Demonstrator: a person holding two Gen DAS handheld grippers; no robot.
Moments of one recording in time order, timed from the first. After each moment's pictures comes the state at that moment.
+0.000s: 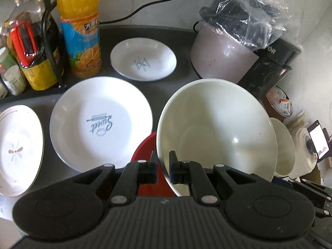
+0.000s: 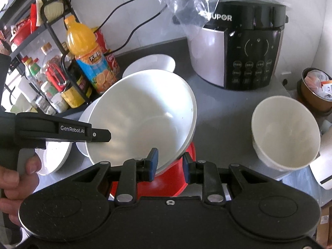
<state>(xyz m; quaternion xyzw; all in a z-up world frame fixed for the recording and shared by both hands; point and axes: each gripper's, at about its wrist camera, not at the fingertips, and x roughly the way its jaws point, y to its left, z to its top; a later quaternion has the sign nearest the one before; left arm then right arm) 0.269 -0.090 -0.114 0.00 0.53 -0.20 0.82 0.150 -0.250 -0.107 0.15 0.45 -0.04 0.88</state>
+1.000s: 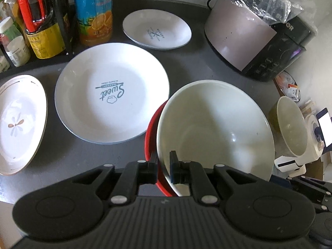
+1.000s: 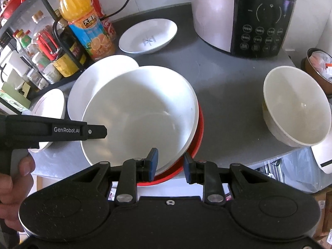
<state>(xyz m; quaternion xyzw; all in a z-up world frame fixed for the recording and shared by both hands) 0.261 -0.069 -0.148 0.01 0.58 -0.19 0.79 0.160 -0.235 -0.140 0.14 0.53 -0.03 0.84</state>
